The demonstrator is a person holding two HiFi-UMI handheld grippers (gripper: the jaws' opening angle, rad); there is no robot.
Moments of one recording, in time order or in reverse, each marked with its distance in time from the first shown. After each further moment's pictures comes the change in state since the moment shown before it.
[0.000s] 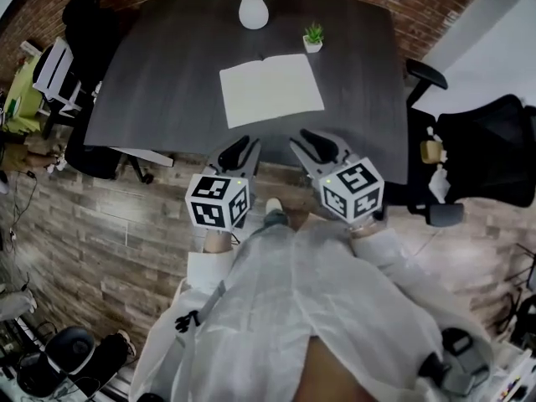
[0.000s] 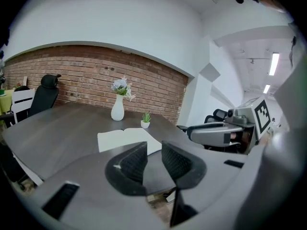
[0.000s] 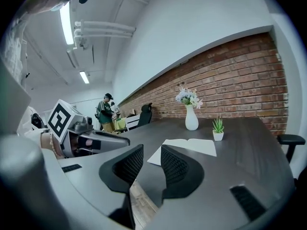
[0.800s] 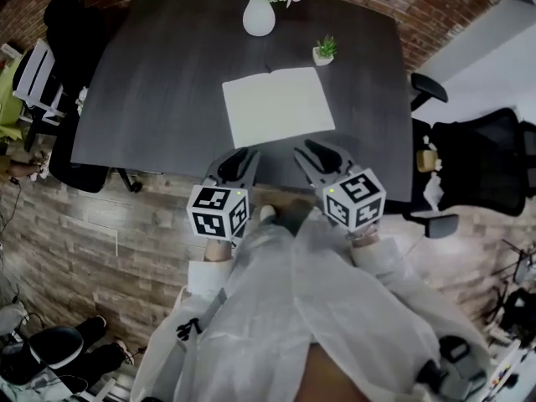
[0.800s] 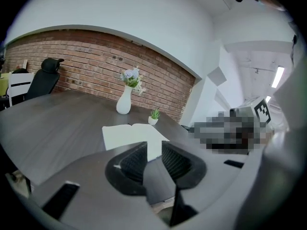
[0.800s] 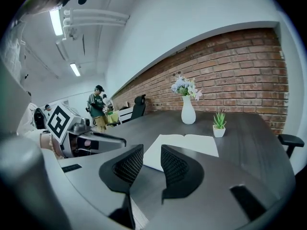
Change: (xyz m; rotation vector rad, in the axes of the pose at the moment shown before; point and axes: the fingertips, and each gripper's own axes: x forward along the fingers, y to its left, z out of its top) left arm 0.036 0.072 -0.009 -0.095 0.034 -0.056; right arm 0.067 -0.022 0.002 0.010 0.105 -0.068
